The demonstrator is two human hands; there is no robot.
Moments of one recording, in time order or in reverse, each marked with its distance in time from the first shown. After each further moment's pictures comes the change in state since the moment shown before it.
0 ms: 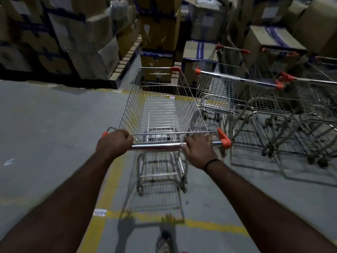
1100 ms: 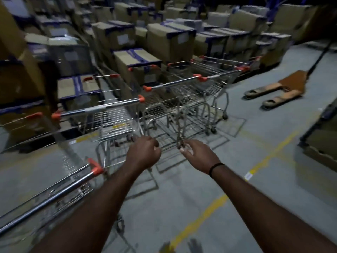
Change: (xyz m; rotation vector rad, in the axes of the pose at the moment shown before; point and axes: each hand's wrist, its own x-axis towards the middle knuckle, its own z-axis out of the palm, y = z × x) left_hand -0.037 0.489 0.065 -0.077 0.030 1.015; right_hand -0.193 0.311 -0.116 0.283 0.241 0.638
